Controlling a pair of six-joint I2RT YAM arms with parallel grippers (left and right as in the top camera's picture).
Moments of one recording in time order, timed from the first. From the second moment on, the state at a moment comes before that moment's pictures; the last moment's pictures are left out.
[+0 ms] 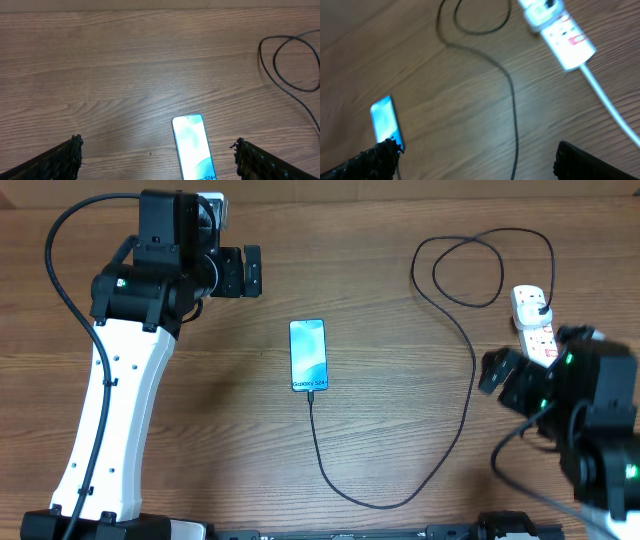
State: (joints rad) left arm -0.16 1.57 1.72 -0.97 0.08 -0.13; right arm 0.01 0.89 1.16 -1.14 -0.01 0.46
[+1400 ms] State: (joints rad) left arm -0.16 1.57 1.72 -0.97 0.08 -0.13; right arm 0.03 0.45 0.76 -0.78 -0.14 0.33
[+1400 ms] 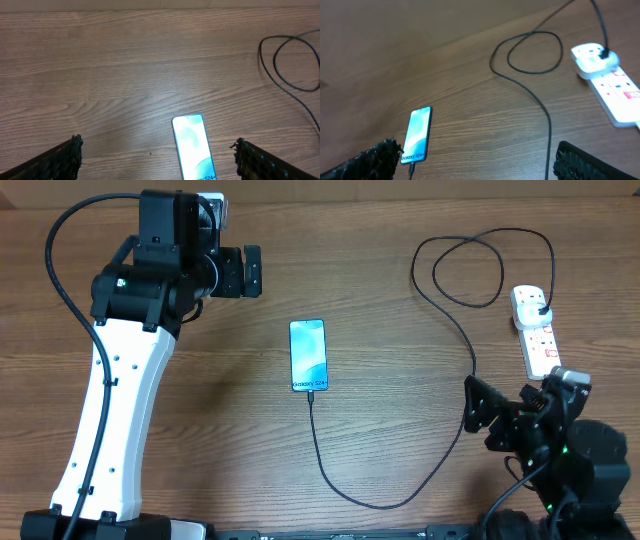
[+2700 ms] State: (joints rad) left arm -0.16 1.57 1.72 -0.97 0.07 -0.13; right arm 0.04 0.01 0.02 0.05 -0.18 0.15
